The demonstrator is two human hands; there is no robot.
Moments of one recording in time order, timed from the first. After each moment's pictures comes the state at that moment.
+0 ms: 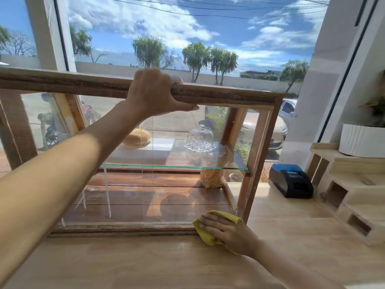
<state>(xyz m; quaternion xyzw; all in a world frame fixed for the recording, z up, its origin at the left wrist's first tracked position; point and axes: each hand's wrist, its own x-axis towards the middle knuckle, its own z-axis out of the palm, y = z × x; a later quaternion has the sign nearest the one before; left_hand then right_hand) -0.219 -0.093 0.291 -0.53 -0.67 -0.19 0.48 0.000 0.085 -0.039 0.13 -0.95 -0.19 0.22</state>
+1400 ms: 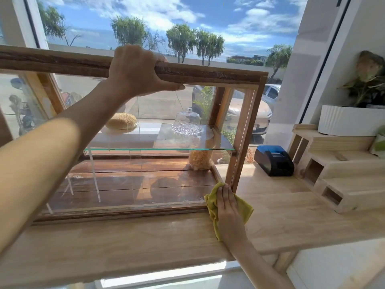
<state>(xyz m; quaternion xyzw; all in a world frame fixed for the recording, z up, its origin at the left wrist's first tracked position) -0.218 -0.094 0.292 -0.55 -0.67 -0.18 0.47 0.009 0.042 -0.068 -0.32 -0.88 -0.08 0.35</state>
